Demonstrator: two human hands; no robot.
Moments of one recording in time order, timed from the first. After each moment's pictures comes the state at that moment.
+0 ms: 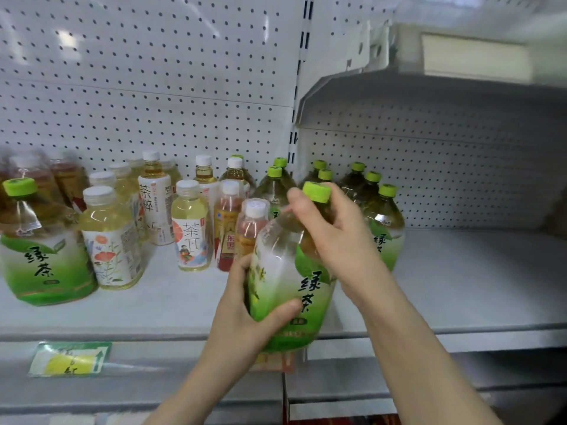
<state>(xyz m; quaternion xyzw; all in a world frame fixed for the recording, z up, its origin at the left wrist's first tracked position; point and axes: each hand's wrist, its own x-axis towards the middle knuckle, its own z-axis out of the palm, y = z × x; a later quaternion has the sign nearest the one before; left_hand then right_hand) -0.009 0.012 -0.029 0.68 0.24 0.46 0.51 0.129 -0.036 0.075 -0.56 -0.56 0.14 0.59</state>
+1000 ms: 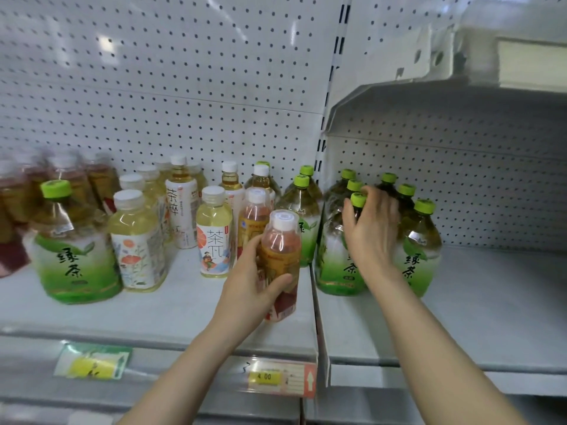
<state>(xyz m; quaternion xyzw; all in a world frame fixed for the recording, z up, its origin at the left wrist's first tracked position) 0.000 0.093 -0.032 0.77 0.31 0.44 0.34 0.224 0.073 0.025 -0.74 -0.45 -0.30 0.40</state>
